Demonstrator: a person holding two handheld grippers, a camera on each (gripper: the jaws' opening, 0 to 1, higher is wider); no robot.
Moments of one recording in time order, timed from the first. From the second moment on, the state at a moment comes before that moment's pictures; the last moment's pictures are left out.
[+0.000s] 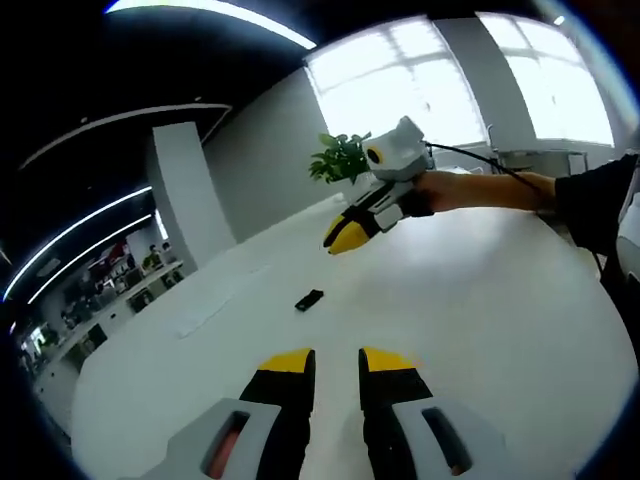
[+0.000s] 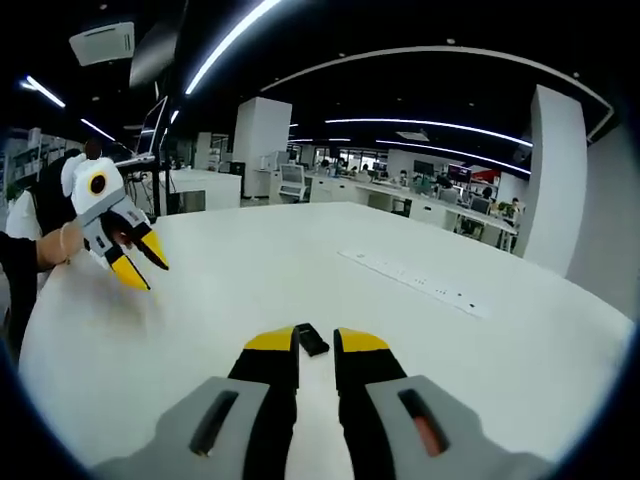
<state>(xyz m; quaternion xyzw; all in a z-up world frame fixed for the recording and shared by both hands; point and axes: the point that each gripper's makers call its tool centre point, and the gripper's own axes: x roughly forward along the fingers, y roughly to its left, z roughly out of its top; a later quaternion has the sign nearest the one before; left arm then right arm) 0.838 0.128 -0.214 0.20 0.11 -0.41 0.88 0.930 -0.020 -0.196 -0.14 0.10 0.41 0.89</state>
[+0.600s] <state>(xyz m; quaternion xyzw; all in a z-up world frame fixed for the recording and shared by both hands) 0.825 0.145 -0.197 0.19 0.10 -0.37 0.91 0.906 -0.033 -0.194 -0.13 0.10 0.38 0.91</state>
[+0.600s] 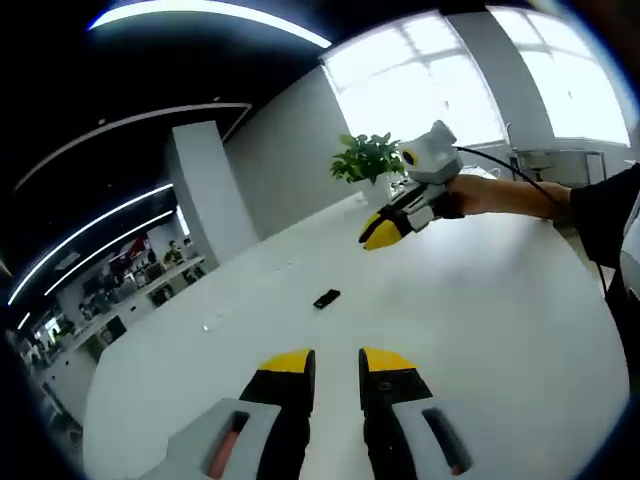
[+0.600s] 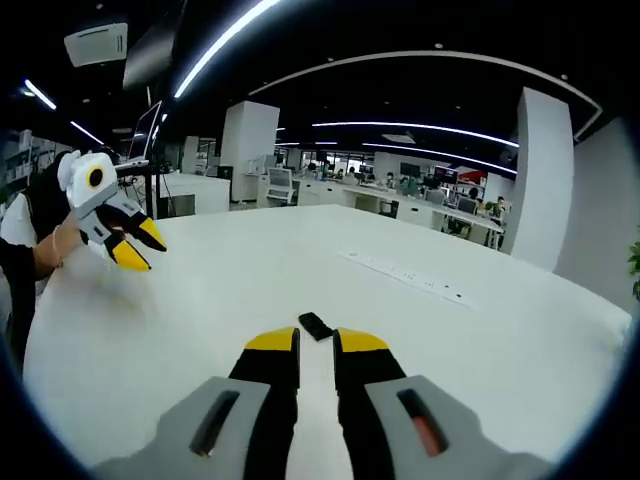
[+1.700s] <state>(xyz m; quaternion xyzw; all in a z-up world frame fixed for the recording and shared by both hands) 0.757 0.163 -0.166 0.14 0.06 -0.33 0.93 0.832 -0.053 -0.184 -0.11 0.10 0.36 0.92</state>
